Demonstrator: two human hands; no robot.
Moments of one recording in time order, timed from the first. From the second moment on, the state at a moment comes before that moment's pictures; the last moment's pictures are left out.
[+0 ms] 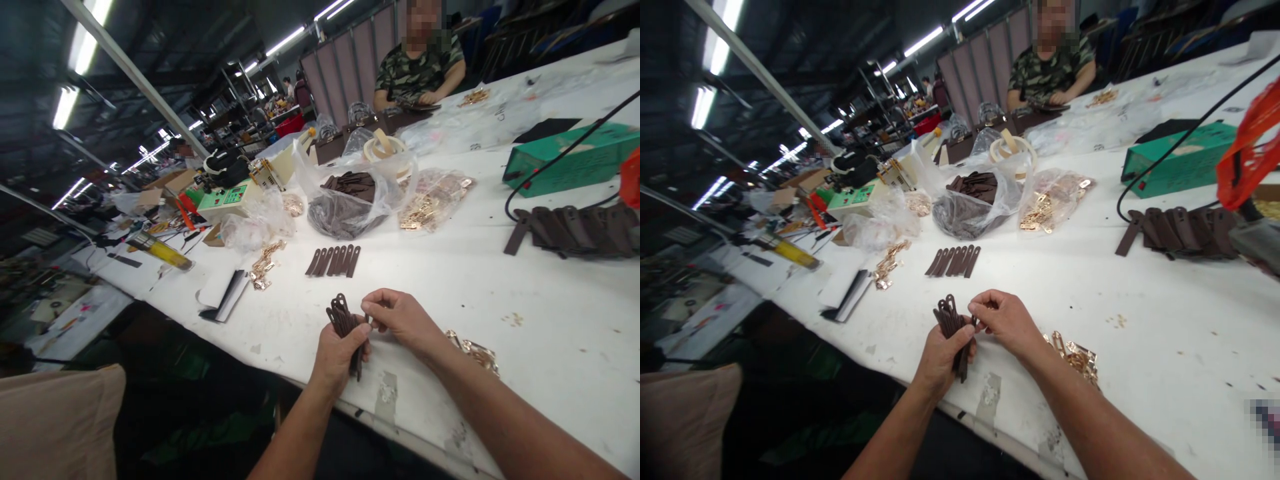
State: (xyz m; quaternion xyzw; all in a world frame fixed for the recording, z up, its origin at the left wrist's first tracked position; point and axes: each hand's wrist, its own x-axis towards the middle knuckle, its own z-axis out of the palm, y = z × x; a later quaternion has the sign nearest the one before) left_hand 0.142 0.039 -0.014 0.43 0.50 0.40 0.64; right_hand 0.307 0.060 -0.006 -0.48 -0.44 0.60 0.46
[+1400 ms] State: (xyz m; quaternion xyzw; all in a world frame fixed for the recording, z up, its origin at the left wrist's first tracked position) left_hand 0.132 0.048 -0.015 0.34 0.50 0.44 0.66; right_hand 0.304 0.059 -0.006 -0.51 -0.51 0.50 0.47
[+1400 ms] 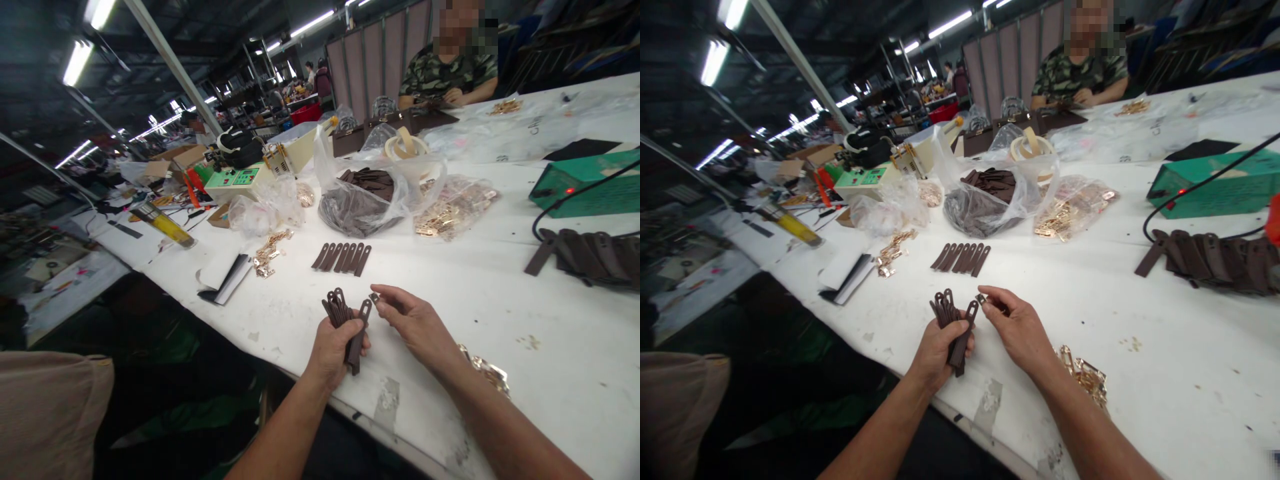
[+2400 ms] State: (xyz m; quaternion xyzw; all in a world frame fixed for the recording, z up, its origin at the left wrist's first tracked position) left_hand 0.136 0.045 -0.015 0.40 0.52 0.41 0.63; right_hand 0.307 0.056 0.000 -0.52 -0.62 0.37 0.45
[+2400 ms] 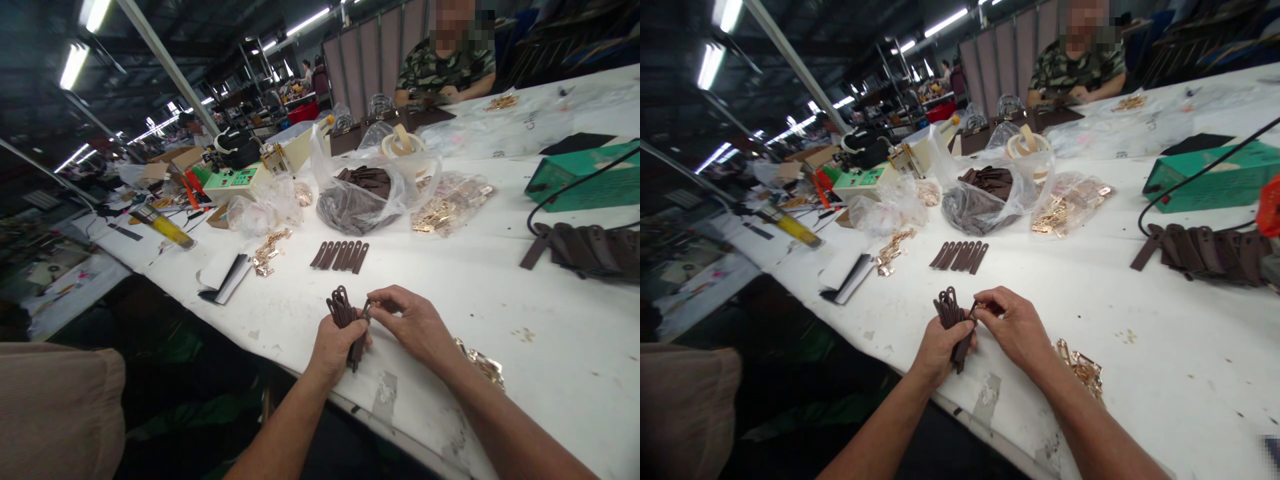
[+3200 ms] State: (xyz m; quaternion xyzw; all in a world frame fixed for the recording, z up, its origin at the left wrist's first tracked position) left_hand 0.130 0.045 -0.018 0.43 0.50 0.40 0.64; right_hand 0.309 0.059 -0.004 -0.51 -0.54 0.53 0.41
